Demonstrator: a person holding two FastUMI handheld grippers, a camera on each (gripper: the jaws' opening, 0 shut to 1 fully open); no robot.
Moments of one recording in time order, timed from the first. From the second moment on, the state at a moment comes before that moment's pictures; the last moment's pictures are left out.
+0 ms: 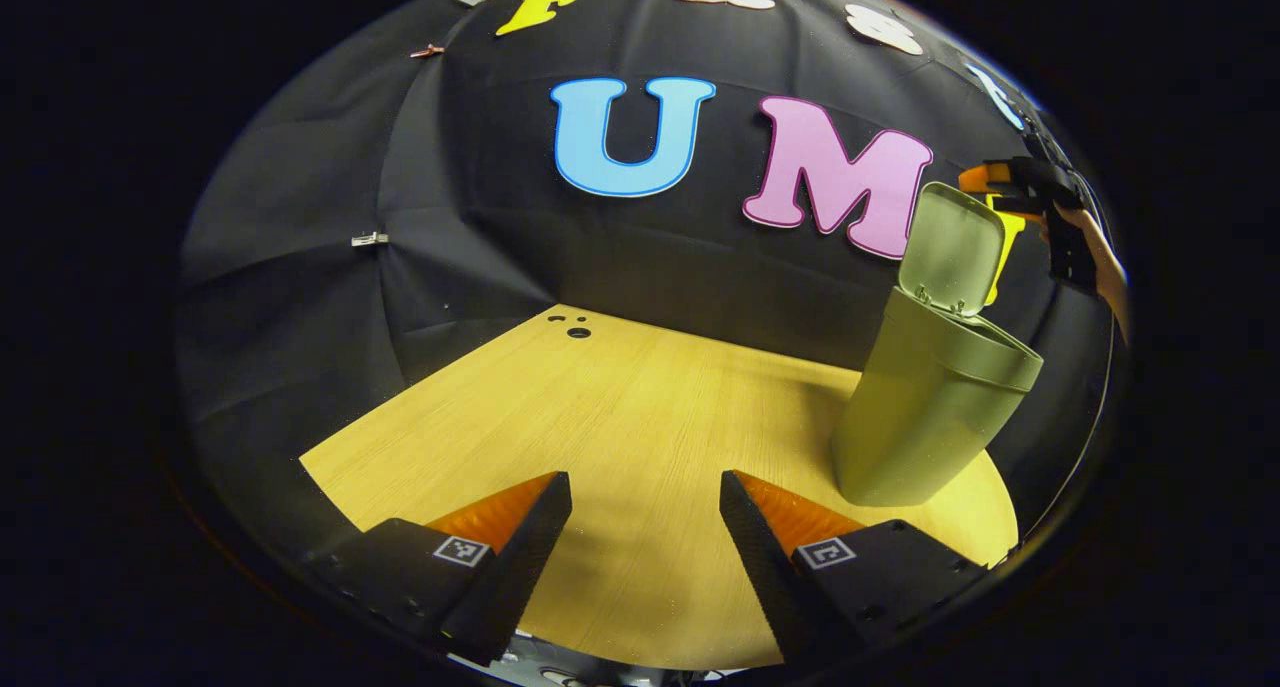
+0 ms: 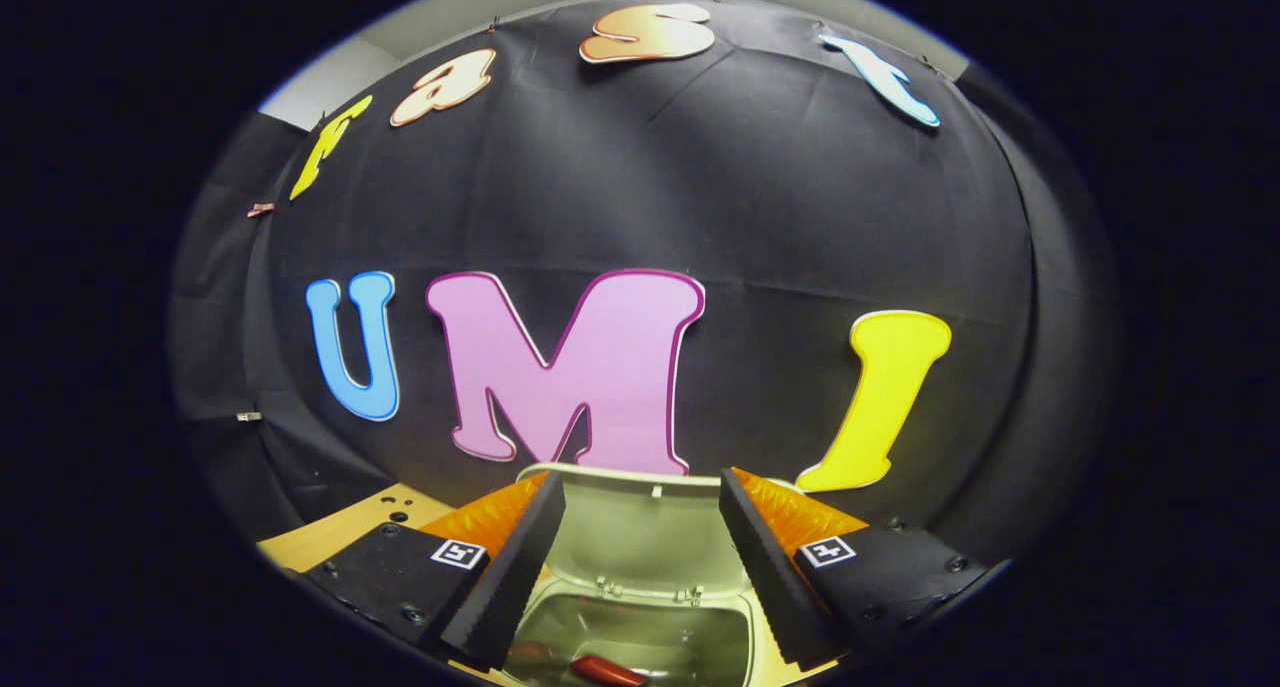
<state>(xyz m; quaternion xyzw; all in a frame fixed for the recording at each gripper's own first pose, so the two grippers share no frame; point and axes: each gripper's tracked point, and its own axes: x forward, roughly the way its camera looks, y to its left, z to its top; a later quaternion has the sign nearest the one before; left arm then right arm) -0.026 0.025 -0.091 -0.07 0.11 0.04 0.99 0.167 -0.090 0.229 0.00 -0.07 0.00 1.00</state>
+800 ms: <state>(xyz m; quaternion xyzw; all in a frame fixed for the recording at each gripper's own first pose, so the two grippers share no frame) -0.038 0.043 -0.096 -0.06 0.11 0.07 0.99 0.225 -0.109 0.227 0.03 -0.04 -0.03 1.00</state>
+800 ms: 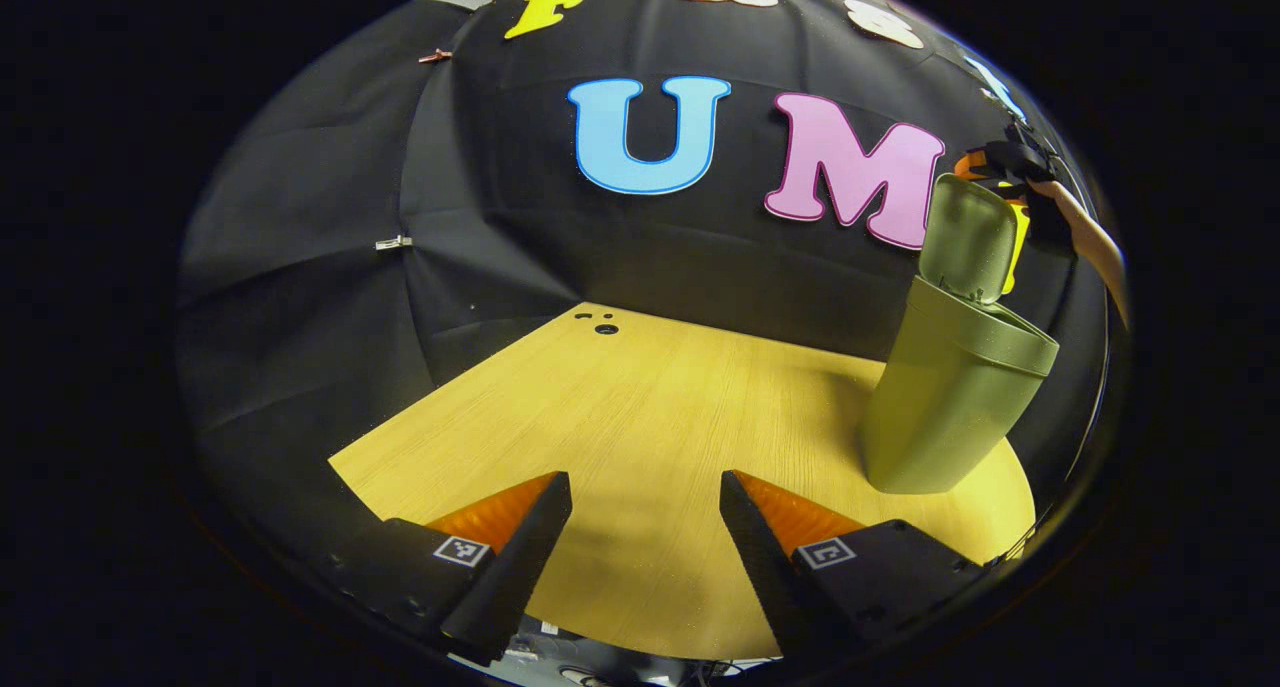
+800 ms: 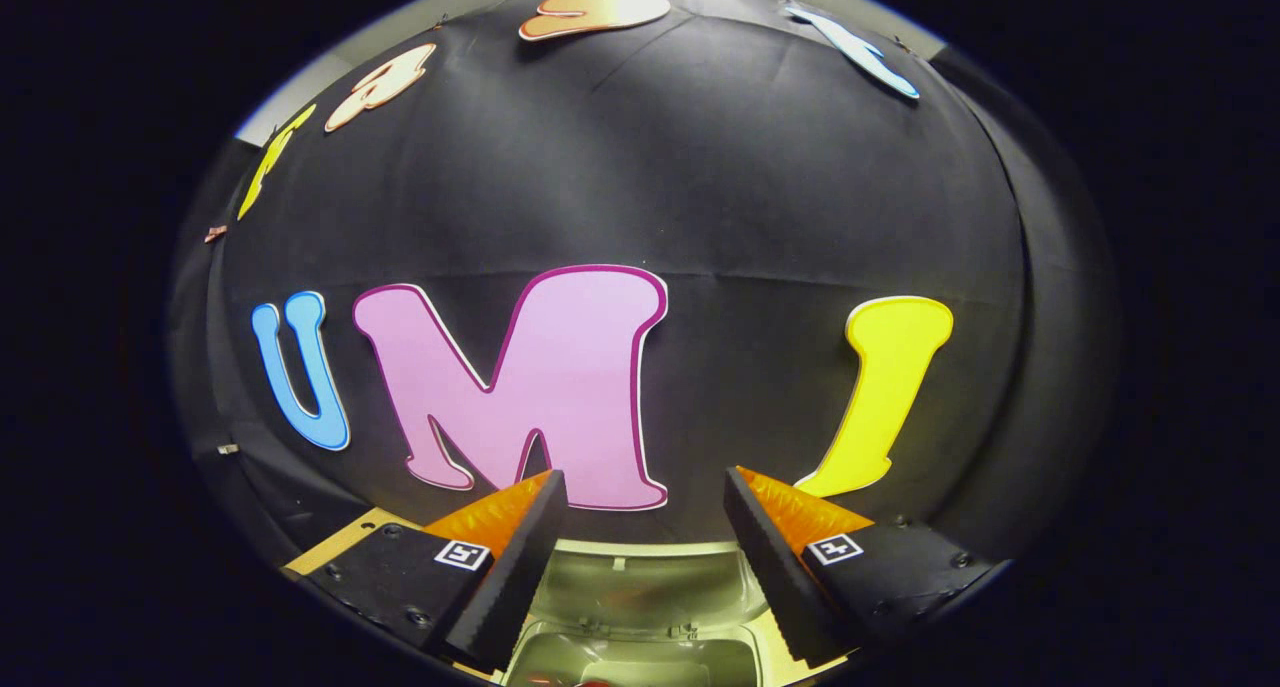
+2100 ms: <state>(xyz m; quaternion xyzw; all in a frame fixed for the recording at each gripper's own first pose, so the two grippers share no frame) -0.032 -0.030 -0.099 -0.02 0.12 0.01 0.99 0.118 -0.094 0.064 0.07 0.08 0.02 0.99</state>
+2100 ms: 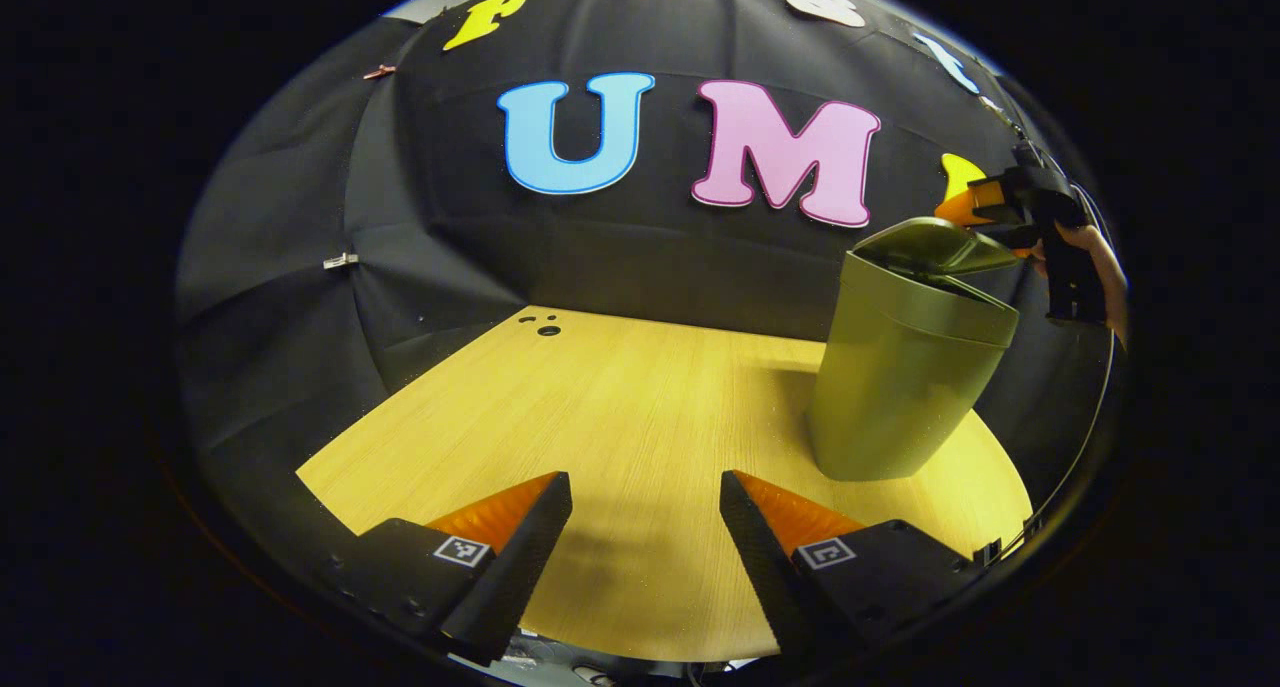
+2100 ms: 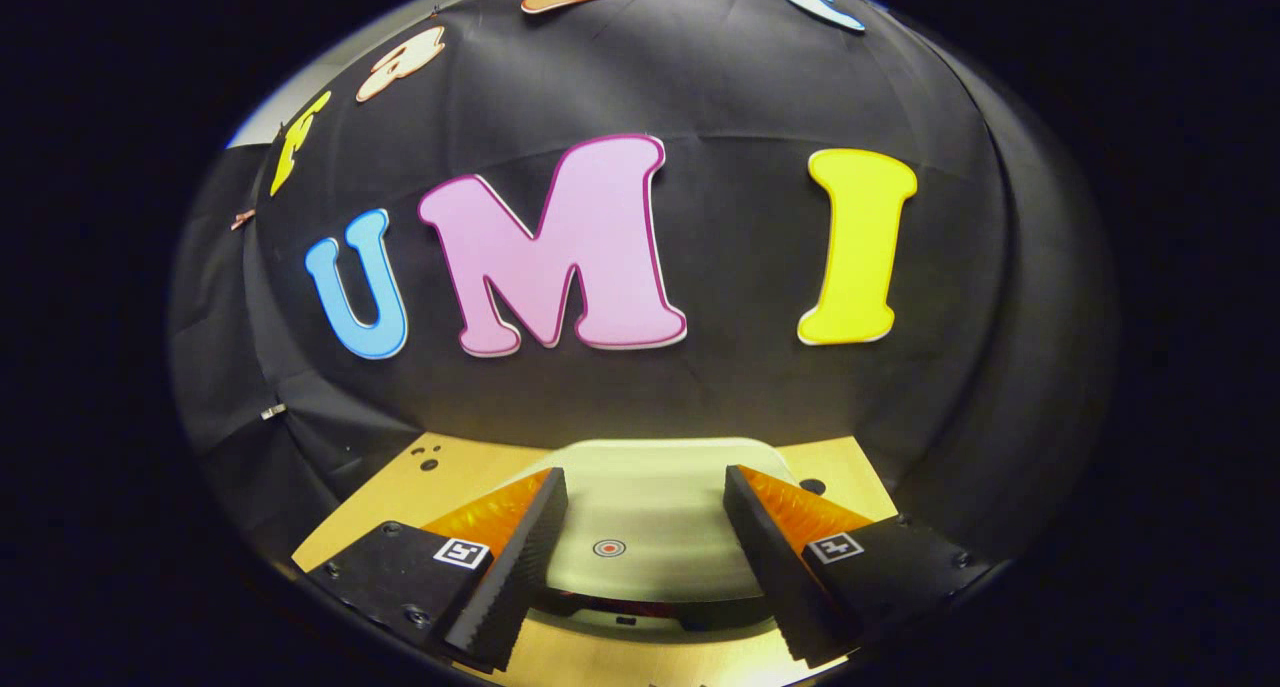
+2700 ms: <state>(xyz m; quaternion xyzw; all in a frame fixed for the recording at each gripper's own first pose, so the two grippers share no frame) -0.030 -0.062 -0.098 0.02 0.13 -0.01 0.99 0.104 -0.091 0.024 0.02 0.07 0.02 1.00</state>
